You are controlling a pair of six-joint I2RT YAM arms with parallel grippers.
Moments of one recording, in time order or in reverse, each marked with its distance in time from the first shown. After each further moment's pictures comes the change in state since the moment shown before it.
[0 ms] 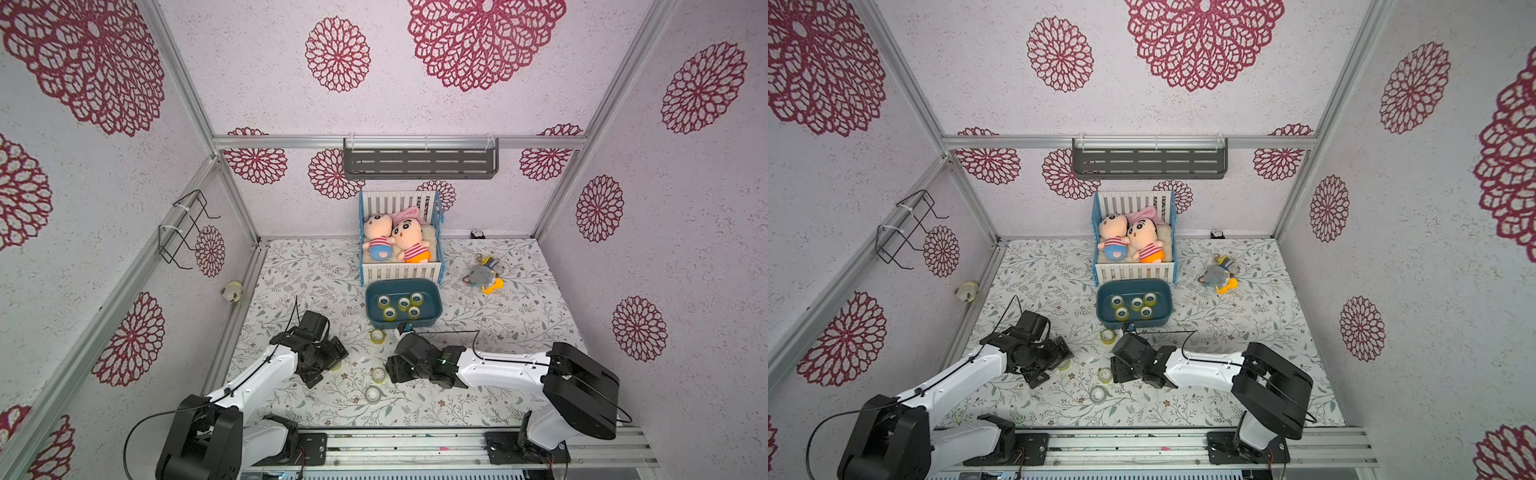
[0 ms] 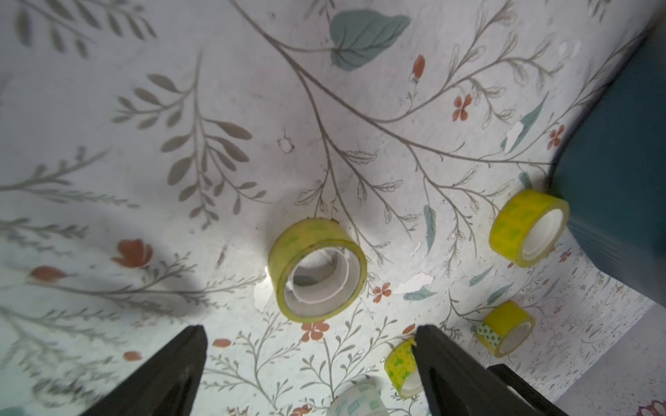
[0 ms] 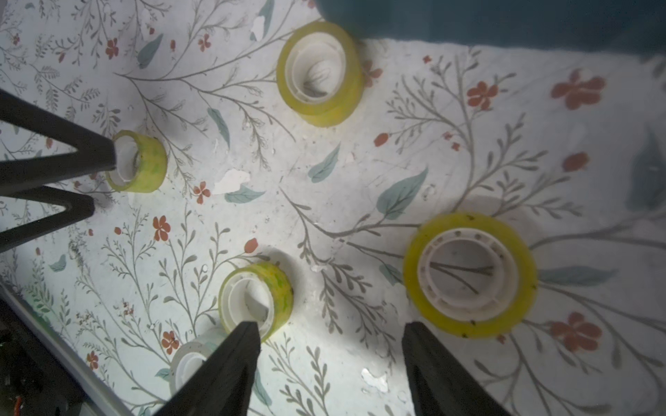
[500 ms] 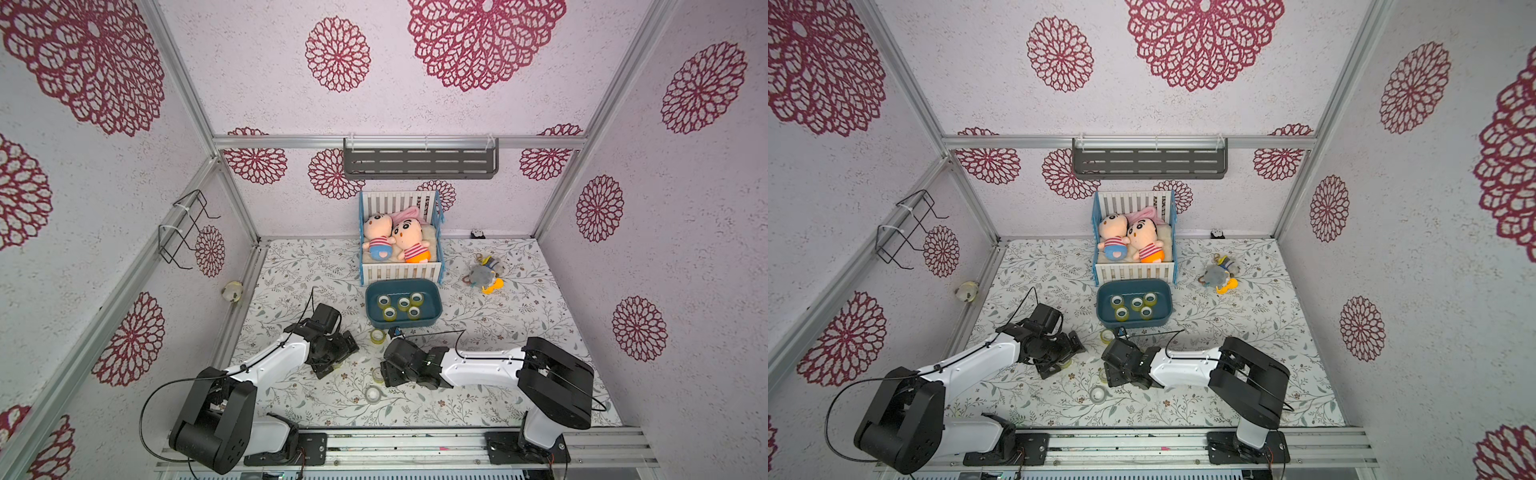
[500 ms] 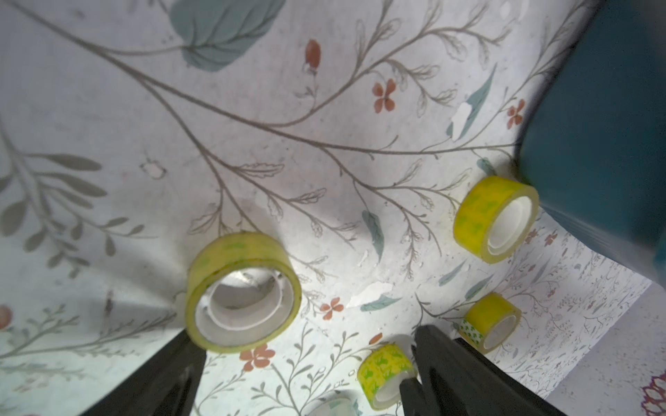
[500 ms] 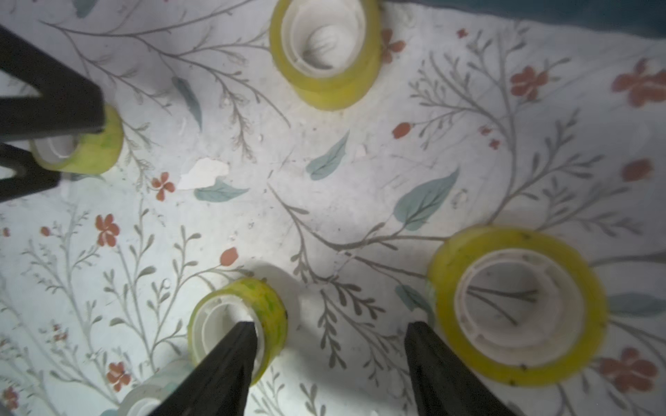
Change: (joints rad) left arm -0.054 0.098 0.087 0.057 0.010 0.034; right arm 0.029 0.105 0.068 -0.074 0.117 0.002
